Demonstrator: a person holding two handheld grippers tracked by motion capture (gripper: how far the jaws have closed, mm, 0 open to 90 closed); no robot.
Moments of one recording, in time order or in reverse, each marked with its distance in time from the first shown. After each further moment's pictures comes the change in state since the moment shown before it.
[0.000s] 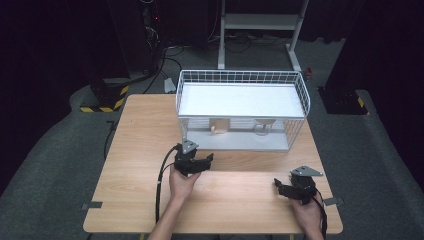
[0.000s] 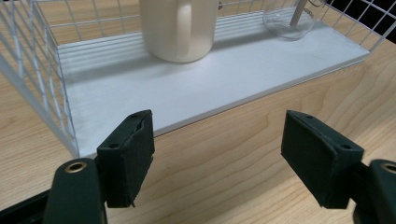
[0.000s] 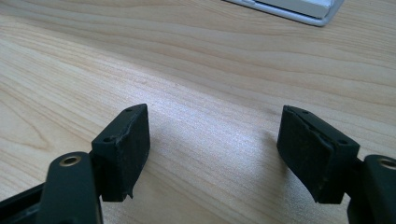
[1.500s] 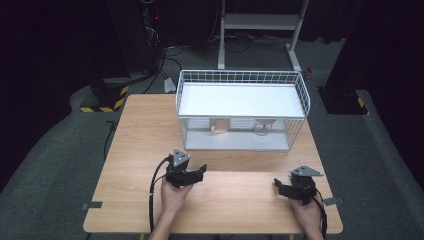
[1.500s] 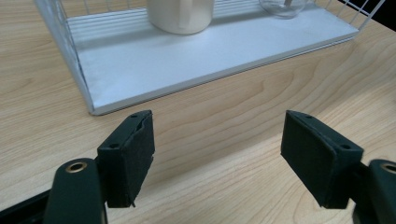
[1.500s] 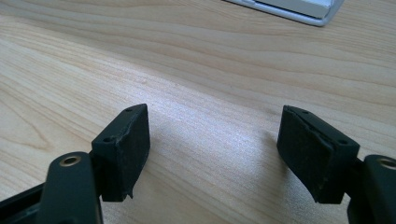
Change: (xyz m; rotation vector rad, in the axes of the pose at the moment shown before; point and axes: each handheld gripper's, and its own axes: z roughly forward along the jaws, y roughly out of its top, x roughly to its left) left arm 0.004 -0.028 -0.029 0.016 -0.009 -0.008; right arm 0.000 0.000 0.000 -0.001 0.000 -0.004
